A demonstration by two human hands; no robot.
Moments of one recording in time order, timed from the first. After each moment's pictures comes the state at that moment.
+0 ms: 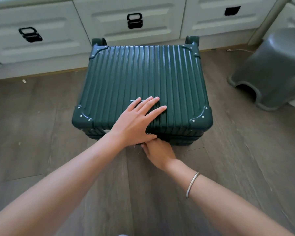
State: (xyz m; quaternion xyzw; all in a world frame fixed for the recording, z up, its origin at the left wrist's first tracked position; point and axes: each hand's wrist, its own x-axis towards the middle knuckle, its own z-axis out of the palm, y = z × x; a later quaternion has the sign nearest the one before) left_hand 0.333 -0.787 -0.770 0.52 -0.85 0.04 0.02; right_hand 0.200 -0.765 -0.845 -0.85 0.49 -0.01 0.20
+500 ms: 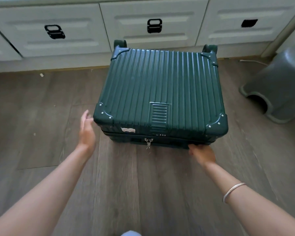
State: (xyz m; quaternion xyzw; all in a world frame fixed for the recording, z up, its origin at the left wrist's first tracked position) left_hand 0.460 -0.721 -0.799 0.75 -0.25 -0.33 0.52; right_hand 0.124 -0.780 -0.853 -0.47 0.74 -0.14 0.45
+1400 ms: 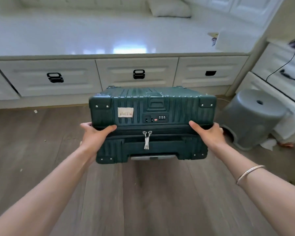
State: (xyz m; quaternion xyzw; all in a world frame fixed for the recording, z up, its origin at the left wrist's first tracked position) left_hand 0.418 -0.767 -0.687 0.73 -0.28 -0.37 0.50; right_hand 0.083 -0.846 -0.667 -0.52 0.70 -0.33 0.36
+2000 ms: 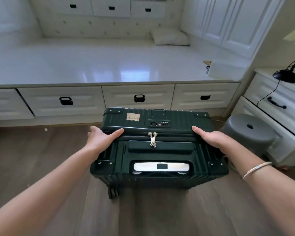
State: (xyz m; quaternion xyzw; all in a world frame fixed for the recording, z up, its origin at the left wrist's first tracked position) left_hand 0.388 -0.781 -0.586 0.81 -0.33 -0.32 0.37; right_hand 0.052 -0.875 -0.552 -0.56 0.76 -0.02 0.32
